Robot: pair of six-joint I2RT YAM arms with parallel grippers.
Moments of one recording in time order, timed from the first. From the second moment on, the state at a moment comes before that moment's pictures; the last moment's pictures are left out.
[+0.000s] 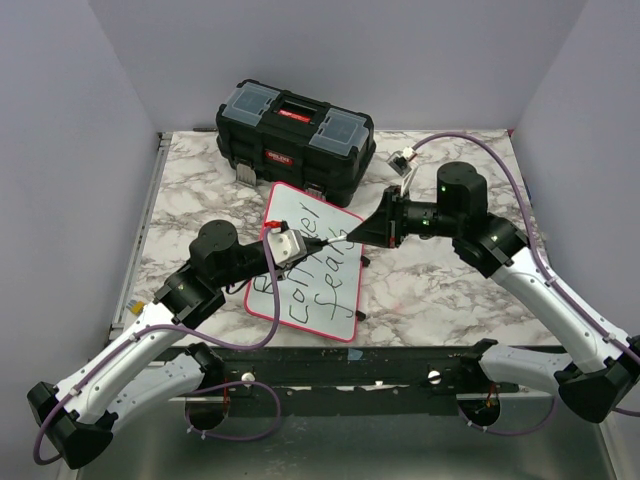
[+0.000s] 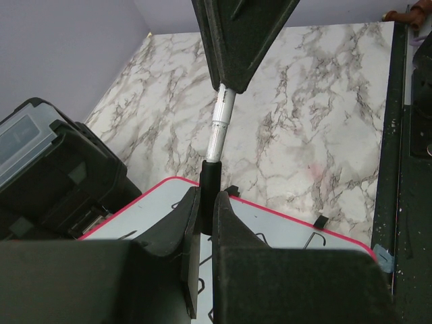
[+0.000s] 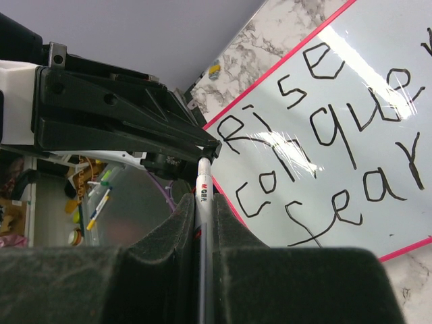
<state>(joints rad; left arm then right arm) -0.72 0.79 0.81 -0.11 0.47 0.32 0.63 1.13 1.19 -0.37 -0.65 0.51</state>
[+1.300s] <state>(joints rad) -0.69 0.83 0.81 -0.27 0.52 0.26 0.87 1.27 1.29 -0.52 -0.33 0.31</state>
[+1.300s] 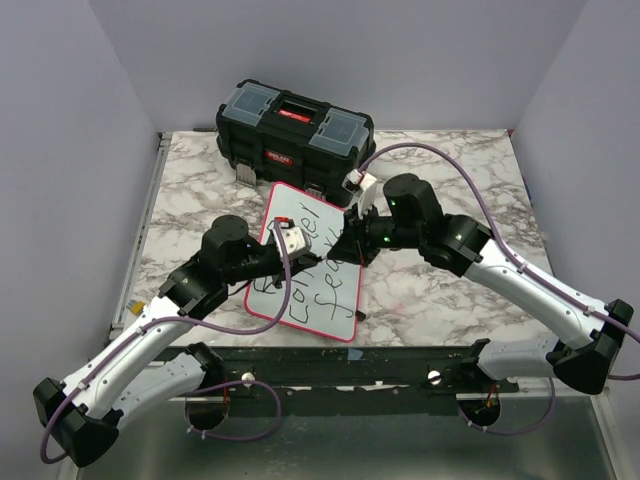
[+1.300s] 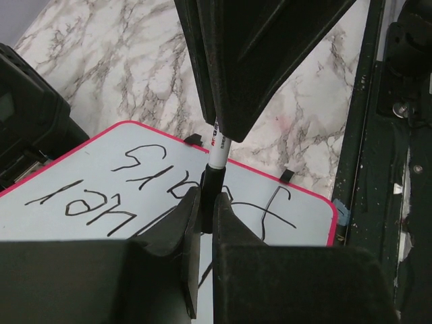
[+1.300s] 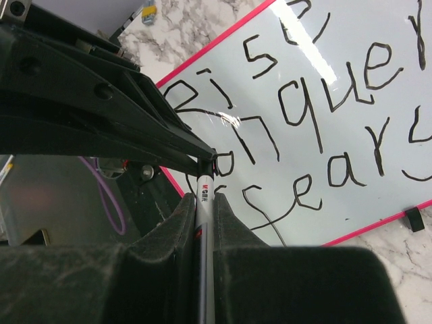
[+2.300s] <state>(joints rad) -0.56 0.87 0.79 -0.17 0.96 -0.06 0.98 1.28 1.26 -0.35 -0.38 0.15</state>
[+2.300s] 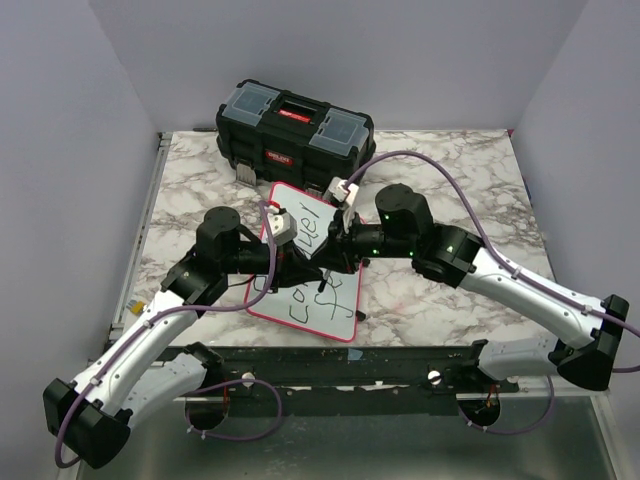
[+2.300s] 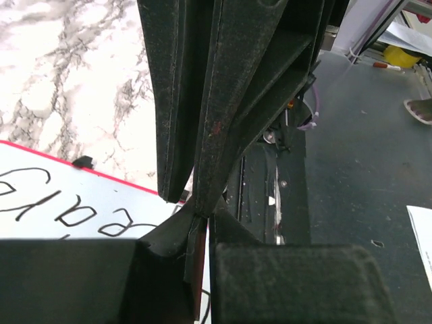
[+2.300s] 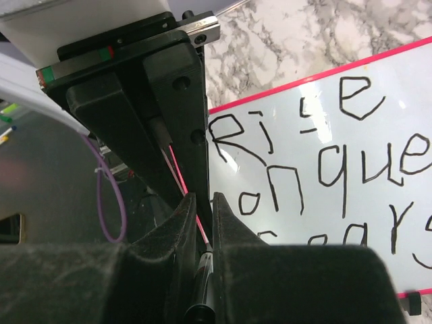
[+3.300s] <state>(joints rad) -0.57 0.80 0.81 0.00 0.36 0.01 0.66 1.31 1.11 -0.52 0.23 0.45</state>
